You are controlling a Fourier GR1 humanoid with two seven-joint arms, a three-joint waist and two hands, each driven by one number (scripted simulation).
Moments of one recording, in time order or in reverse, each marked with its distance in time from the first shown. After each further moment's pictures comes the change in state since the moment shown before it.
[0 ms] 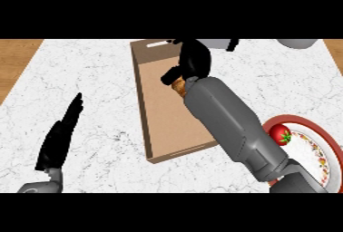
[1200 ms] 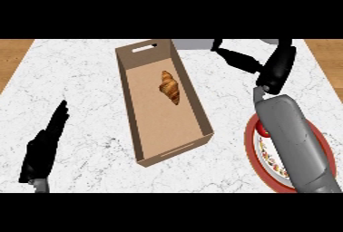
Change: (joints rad) left arm 0.076 0.019 0.052 -0.054 0.016 0.001 0.023; right arm 0.406 -0.191 -0.292 -0.532 -0.274 -0.391 -0.327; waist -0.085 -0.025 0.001
